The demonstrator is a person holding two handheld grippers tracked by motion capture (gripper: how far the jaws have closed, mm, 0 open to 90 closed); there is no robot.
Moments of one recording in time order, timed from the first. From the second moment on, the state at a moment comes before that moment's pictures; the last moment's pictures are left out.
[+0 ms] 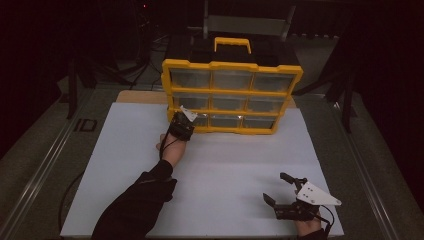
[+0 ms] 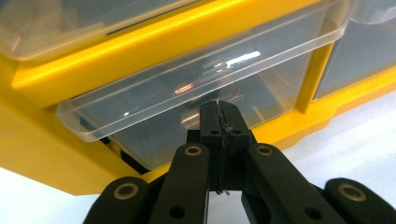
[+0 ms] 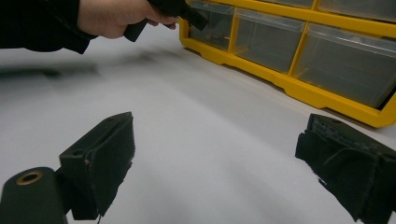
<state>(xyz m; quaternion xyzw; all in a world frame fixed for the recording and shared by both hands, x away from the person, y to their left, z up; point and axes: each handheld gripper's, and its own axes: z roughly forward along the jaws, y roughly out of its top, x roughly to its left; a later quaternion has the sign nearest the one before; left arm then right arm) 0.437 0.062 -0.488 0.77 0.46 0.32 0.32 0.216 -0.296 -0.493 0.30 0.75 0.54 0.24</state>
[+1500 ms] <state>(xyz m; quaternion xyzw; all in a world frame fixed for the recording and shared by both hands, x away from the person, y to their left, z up) 0.424 0.052 -0.475 0.79 0.46 0.19 0.35 0.216 -0.295 -0.493 0.29 0.76 0.53 0.25</state>
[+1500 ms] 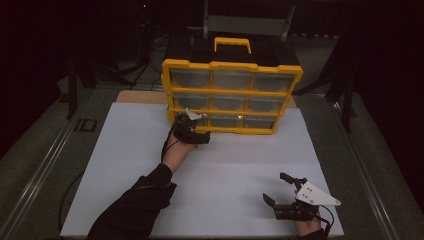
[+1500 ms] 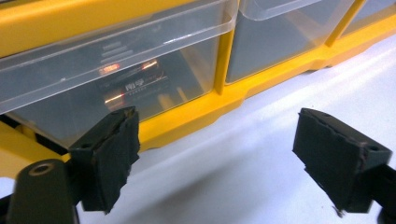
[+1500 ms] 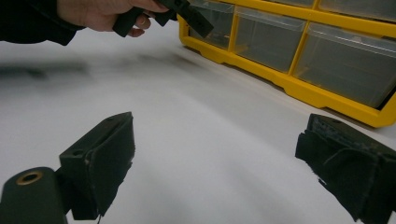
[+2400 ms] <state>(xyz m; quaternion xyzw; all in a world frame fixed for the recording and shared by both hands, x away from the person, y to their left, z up) 0.420 0.048 -0.472 0.82 0.41 0.17 0.35 0.217 -0.298 -0.495 0.30 0.75 0.53 0.25</state>
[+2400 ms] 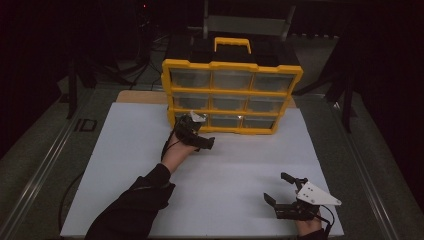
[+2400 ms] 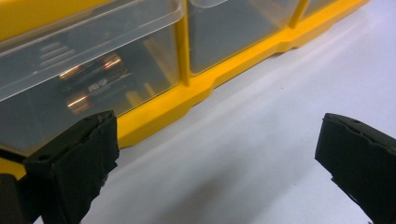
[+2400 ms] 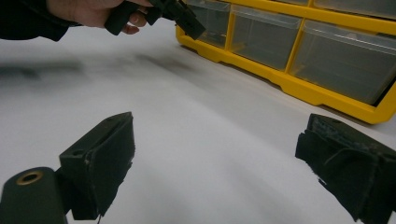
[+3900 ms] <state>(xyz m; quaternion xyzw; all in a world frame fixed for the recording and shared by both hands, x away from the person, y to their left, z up) 0.389 0.068 -0.428 0.86 0.31 0.12 0.39 0.214 -0.297 -0.493 0.30 0.75 0.53 0.25</state>
